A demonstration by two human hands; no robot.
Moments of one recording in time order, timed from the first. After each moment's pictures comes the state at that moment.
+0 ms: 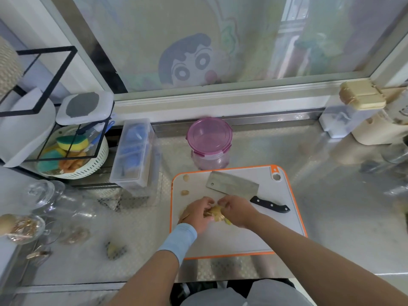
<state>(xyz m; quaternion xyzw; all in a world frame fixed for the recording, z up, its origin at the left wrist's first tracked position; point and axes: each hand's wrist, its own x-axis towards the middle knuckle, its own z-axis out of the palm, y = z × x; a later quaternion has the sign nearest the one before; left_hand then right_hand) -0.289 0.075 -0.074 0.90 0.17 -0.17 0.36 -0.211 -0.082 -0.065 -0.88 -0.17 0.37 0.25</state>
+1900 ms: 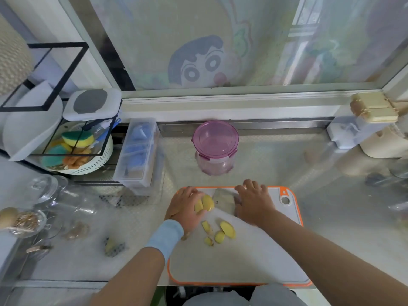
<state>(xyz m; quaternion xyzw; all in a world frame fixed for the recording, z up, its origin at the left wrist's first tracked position) -0.284 0.120 -0.064 0.97 0.05 -0.04 0.21 -0.177 -0.098 -0.049 -0.94 -0.30 0.16 -0.02</state>
